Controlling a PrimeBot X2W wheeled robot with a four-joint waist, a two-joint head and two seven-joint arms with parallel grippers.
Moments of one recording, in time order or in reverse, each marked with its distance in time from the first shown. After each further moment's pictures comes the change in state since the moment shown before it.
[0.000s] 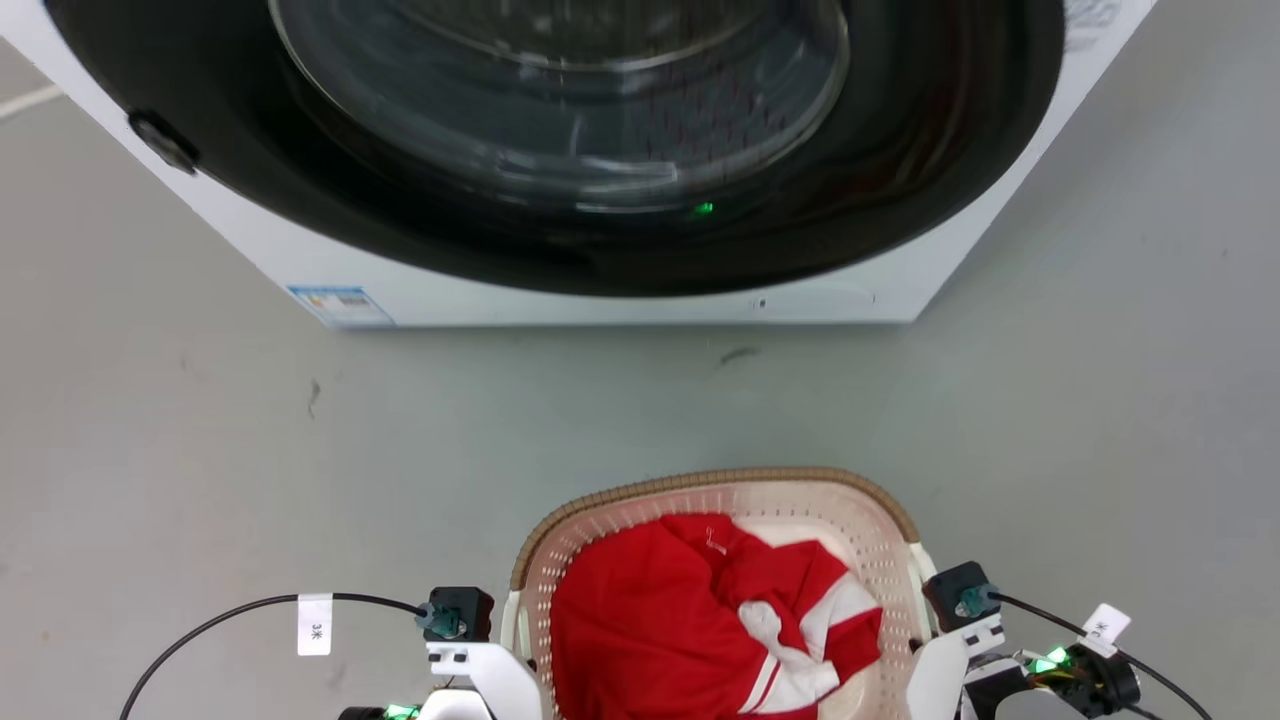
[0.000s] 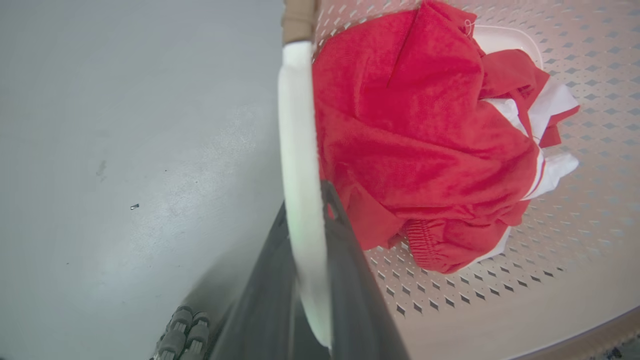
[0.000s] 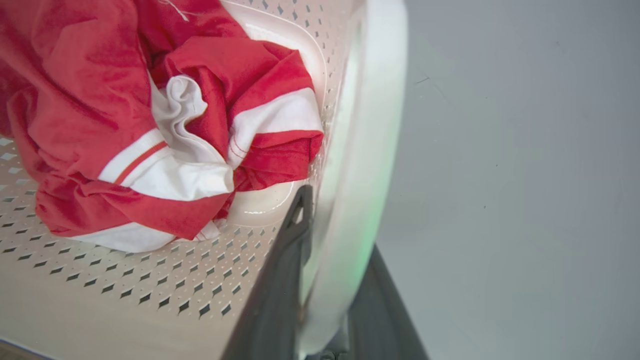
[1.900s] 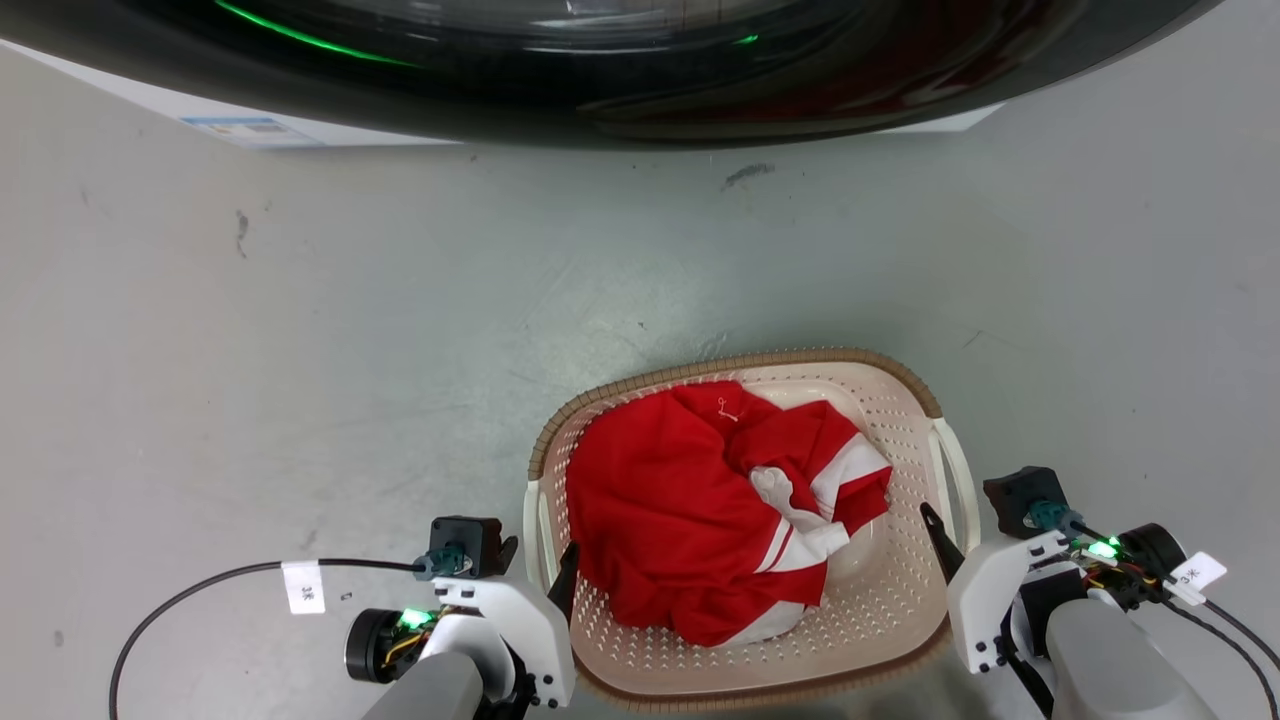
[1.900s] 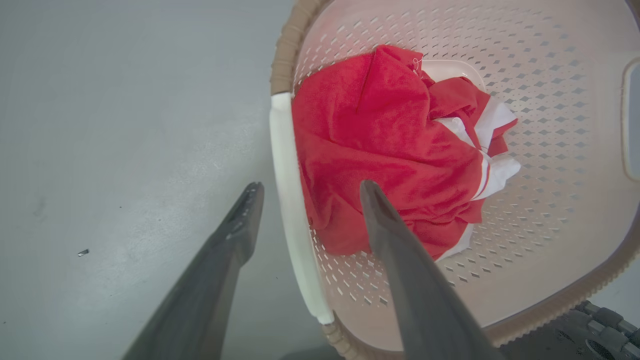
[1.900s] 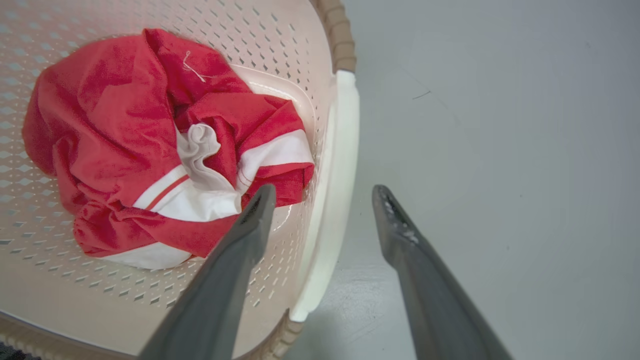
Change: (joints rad) left arm 0.004 -0.014 0.351 -0.157 0.382 0.028 -0.137; right arm -0.034 -0.047 -0.246 -0.174 -0.201 0.003 -0.161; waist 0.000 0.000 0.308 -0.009
